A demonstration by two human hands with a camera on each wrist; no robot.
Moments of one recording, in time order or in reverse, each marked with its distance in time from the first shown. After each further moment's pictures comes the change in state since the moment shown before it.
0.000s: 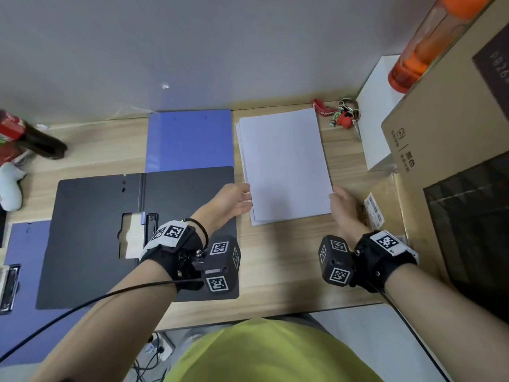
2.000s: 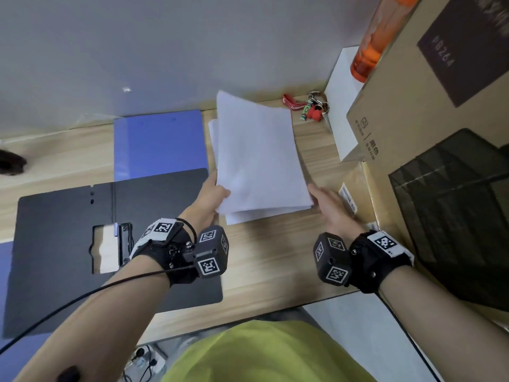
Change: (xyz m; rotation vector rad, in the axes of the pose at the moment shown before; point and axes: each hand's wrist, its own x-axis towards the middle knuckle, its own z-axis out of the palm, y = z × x) left_hand 0.020 -0.001 0.013 0.050 0.068 0.190; right_hand 0.013 0.022 -0.027 0.171 -0.132 0.099
